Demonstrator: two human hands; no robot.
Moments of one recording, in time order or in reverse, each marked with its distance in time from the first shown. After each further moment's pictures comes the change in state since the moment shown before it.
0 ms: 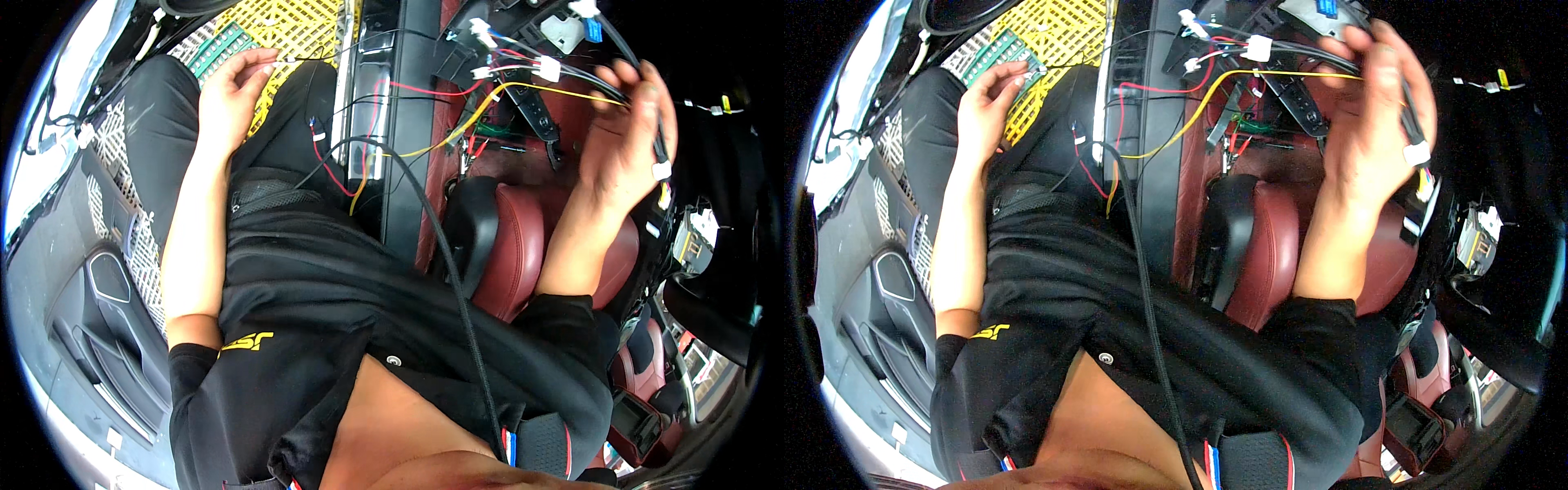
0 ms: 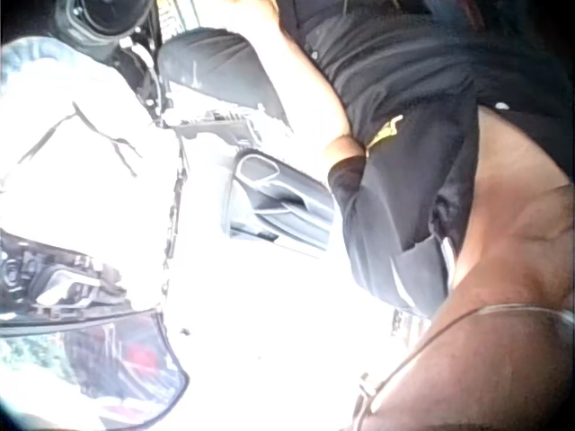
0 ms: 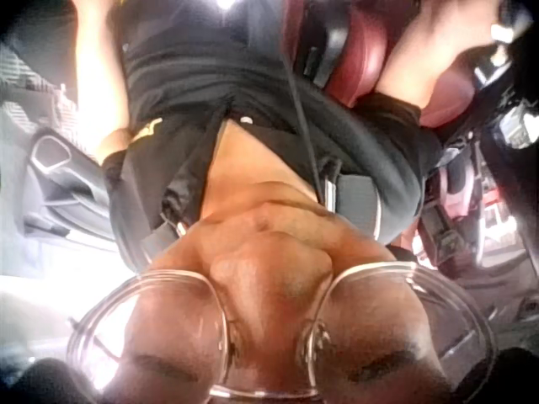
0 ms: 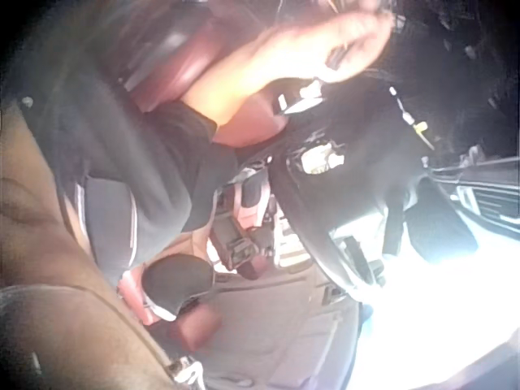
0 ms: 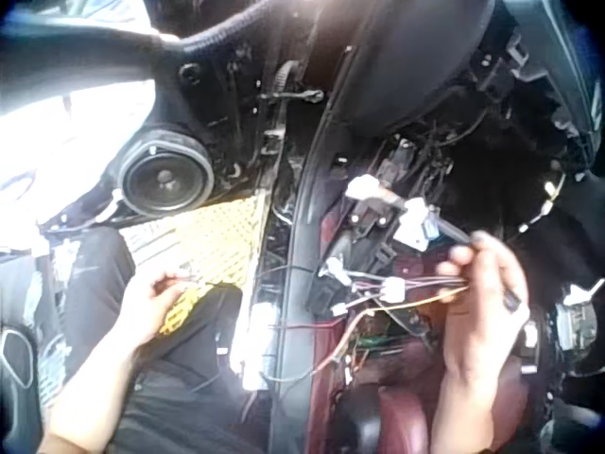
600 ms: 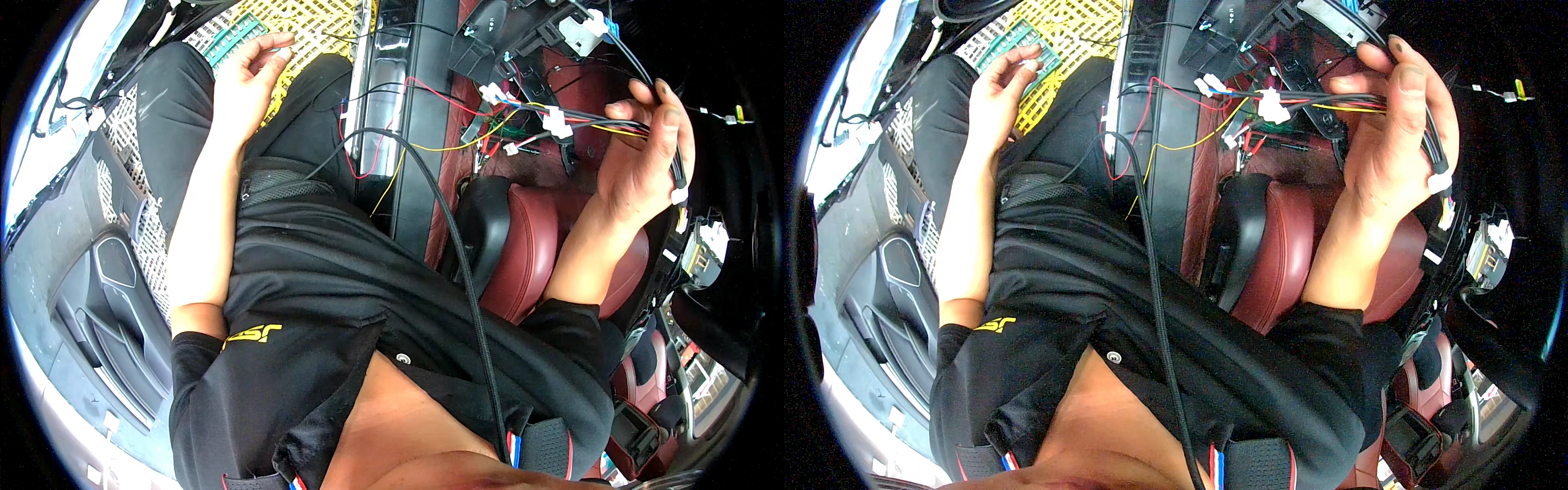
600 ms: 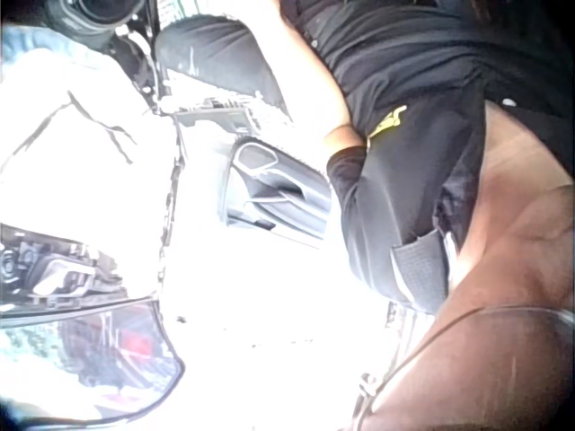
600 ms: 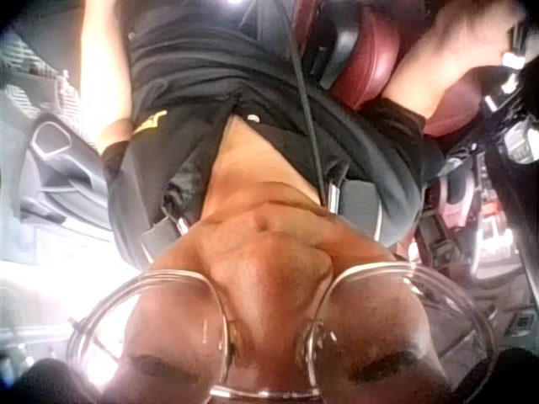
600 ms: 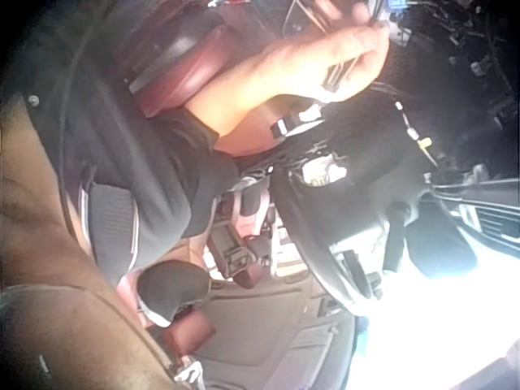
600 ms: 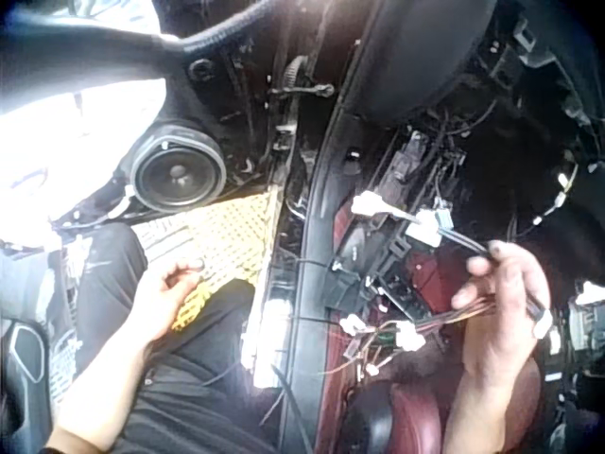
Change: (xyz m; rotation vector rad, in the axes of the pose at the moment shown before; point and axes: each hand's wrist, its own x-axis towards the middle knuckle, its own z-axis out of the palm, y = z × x) left_hand 0.000 0.001 0.005 -0.089 -0.007 -0.042; right_hand -0.007 -0.009 -0.008 -0.124 -0.046 -0.045
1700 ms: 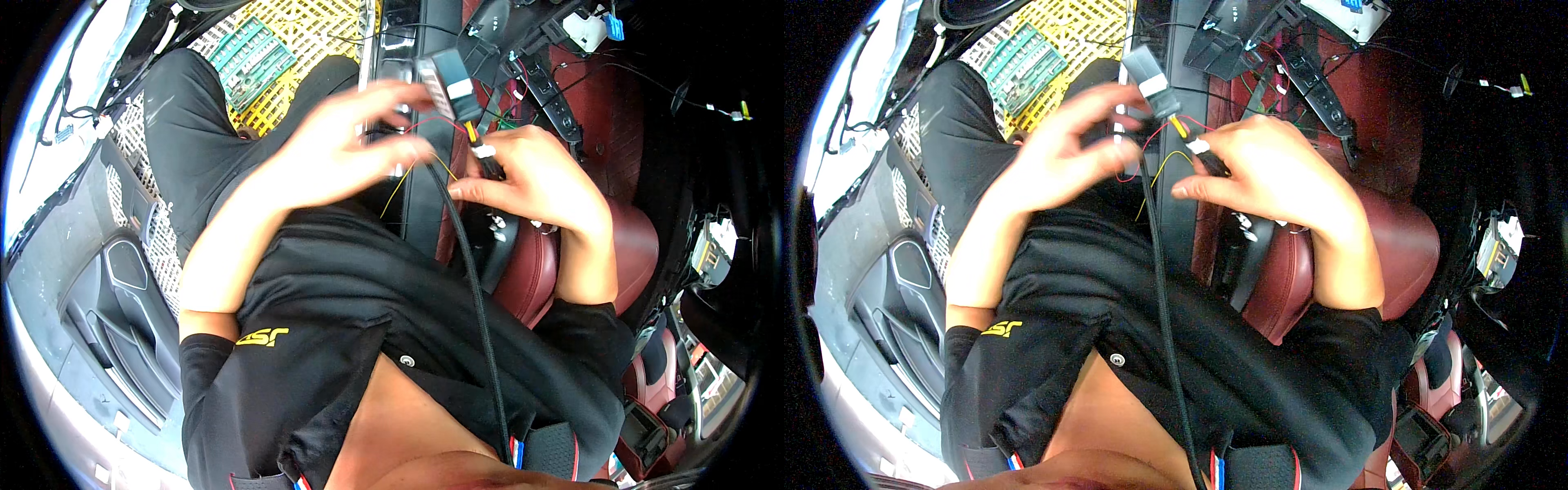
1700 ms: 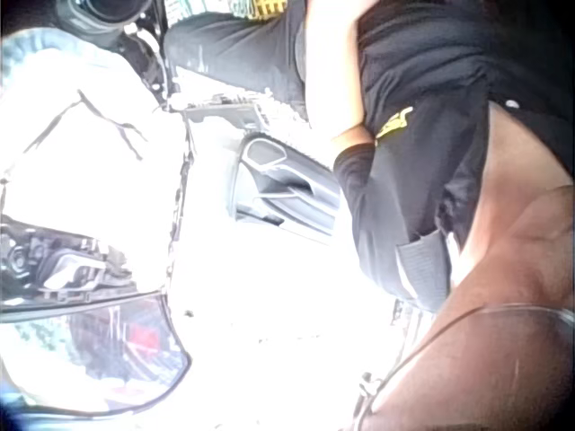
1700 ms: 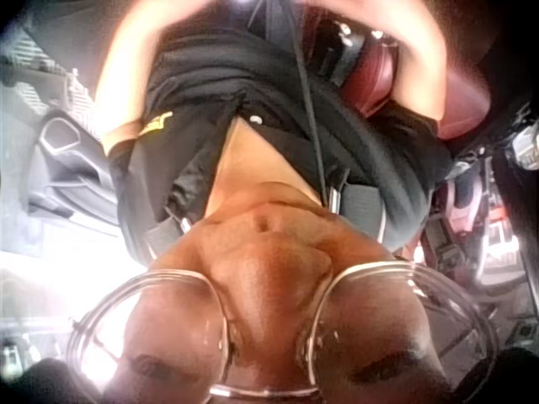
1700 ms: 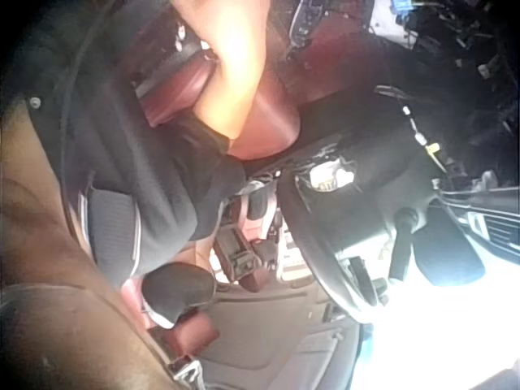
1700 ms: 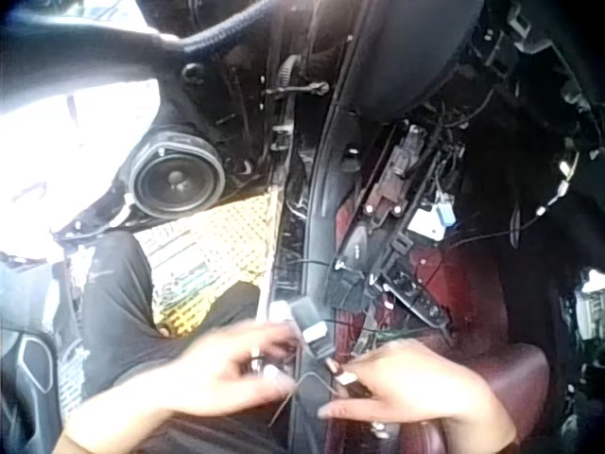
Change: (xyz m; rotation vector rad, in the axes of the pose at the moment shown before) left_hand -0.056 0.109 0.052 -0.076 -0.662 0.207; right_hand -0.030 0.007 0.038 -0.619 -1.297 0.175
